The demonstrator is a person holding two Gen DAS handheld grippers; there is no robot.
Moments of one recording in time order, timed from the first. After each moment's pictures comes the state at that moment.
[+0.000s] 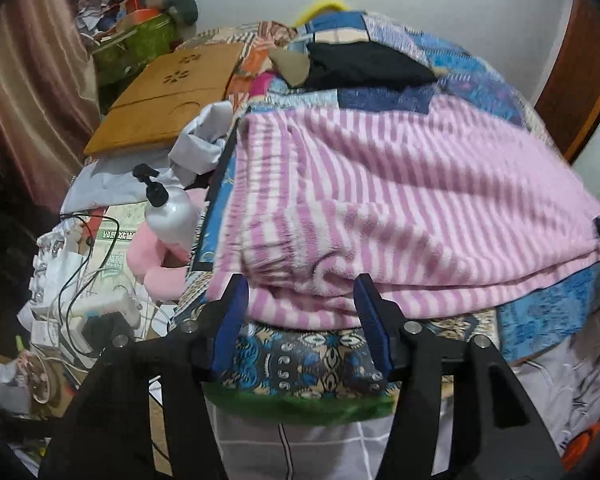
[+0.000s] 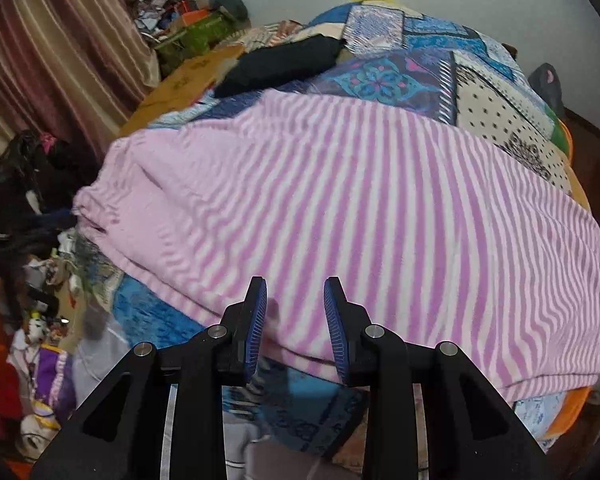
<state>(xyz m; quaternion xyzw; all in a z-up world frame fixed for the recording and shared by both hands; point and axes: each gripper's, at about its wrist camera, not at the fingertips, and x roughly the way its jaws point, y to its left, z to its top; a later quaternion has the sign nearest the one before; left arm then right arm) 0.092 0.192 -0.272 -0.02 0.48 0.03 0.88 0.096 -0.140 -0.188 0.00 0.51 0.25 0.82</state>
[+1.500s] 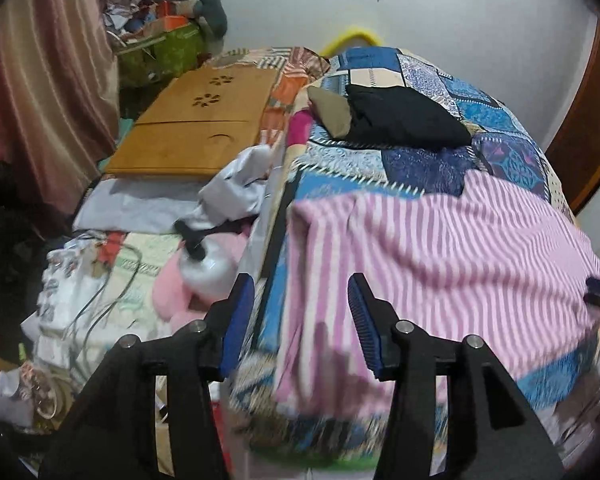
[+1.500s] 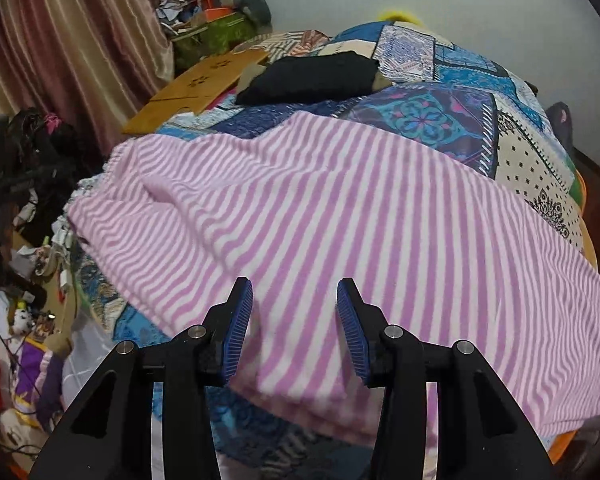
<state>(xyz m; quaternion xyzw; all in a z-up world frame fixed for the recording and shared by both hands) 0.141 0.251 -0.235 -0.07 0.44 0.05 0.89 0.119 -0.094 -0.192 -0.05 0.49 0.25 0.83</state>
